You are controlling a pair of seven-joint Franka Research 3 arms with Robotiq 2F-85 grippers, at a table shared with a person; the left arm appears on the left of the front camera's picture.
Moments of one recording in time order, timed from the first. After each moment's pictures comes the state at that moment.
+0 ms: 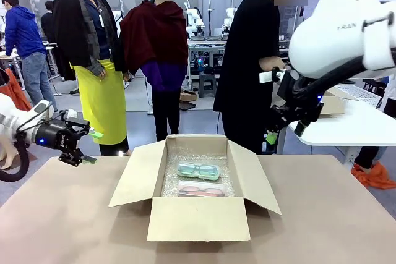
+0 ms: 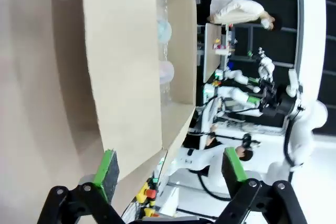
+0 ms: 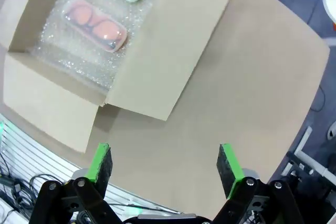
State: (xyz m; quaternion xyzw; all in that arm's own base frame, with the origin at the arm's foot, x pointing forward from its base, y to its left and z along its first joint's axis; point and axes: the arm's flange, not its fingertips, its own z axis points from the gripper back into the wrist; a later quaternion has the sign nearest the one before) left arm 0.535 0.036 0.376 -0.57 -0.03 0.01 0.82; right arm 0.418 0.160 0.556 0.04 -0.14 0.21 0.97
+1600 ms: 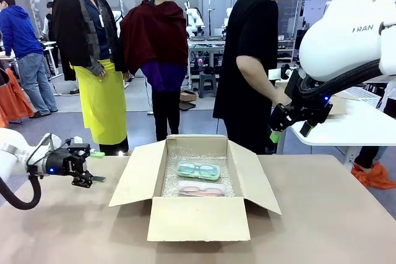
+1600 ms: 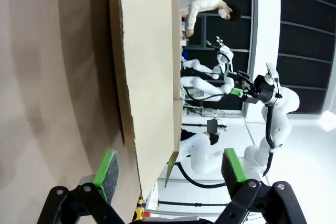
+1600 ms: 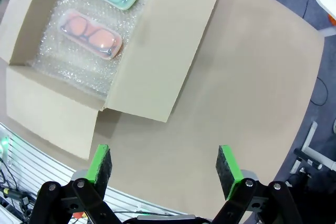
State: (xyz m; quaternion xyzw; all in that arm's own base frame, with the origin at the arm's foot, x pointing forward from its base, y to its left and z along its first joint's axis) left arm 0.550 0.039 0.265 -0.67 -0.01 -0.02 0.75; right arm 0.410 0.153 0.557 0.05 -0.15 0.18 0.97
